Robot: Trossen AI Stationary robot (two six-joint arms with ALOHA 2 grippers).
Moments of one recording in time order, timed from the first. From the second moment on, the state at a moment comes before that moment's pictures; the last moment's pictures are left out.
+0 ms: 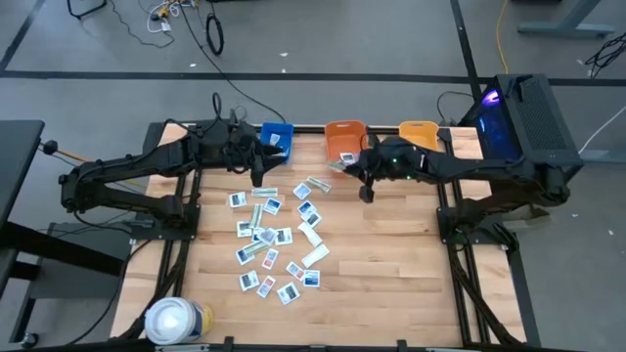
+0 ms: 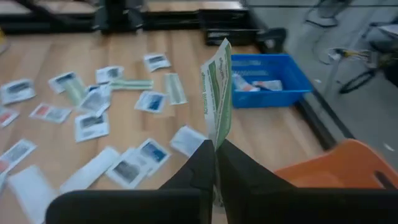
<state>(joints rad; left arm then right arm) 0.26 1.04 0.99 -0.19 0.00 -0.38 -0.26 1.24 0.86 -0.13 -0.02 -0.10</state>
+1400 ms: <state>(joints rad) 0.27 1.04 0.99 -0.19 0.00 -0.37 -0.74 1.22 0.86 -0.79 0.43 0.47</state>
